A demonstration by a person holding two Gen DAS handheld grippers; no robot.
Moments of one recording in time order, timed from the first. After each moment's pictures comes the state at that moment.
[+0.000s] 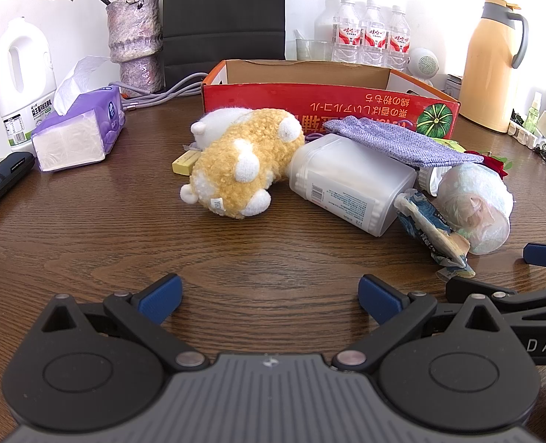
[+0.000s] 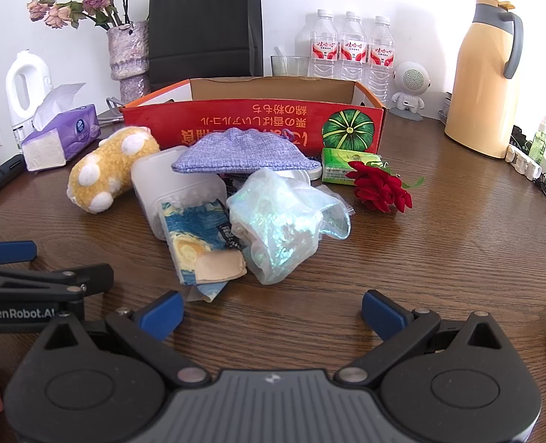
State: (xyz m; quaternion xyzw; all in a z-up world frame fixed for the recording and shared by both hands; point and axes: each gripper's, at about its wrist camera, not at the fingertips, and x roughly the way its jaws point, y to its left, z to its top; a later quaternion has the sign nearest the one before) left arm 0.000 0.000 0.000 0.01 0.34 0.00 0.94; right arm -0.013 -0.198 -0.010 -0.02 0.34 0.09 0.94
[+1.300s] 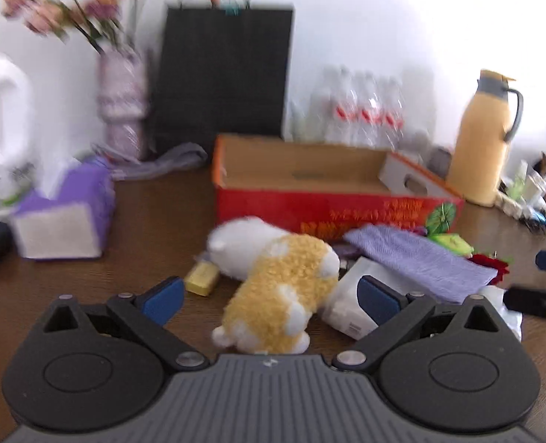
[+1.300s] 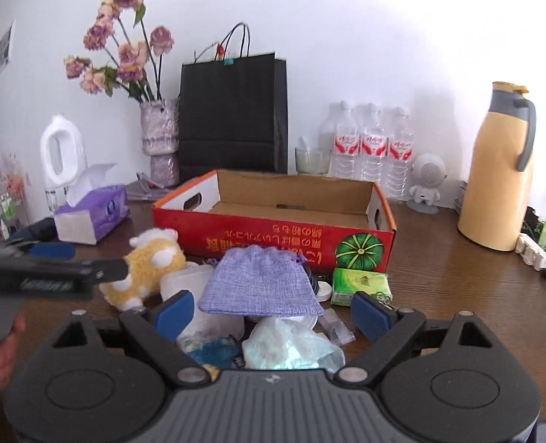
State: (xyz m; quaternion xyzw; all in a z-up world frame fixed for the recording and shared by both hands) left arm 0.064 0.053 0.032 -0.02 0.27 -0.07 0.96; right arm 0.005 -0.203 0.050 -0.03 0.24 0.14 0.96
